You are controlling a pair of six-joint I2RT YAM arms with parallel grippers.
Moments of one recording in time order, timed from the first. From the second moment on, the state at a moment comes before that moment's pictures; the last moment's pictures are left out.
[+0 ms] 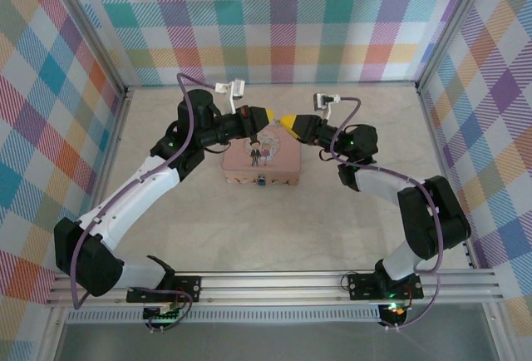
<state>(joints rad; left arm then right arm) -0.55 1.35 1.24 -0.07 0.51 -0.78 0.42 1.57 0.81 1.25 -0.84 1.36</state>
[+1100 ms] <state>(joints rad) -0.56 1.35 1.23 -0.06 0.50 -0.79 0.45 1.59 0.84 1.26 -0.88 1.39</state>
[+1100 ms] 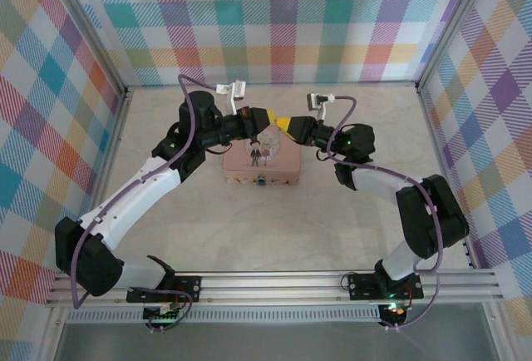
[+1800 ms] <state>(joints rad) -0.56 1.31 1.23 -0.21 0.34 -0.77 0.45 1.33 0.93 0.49 -0.83 0.85</state>
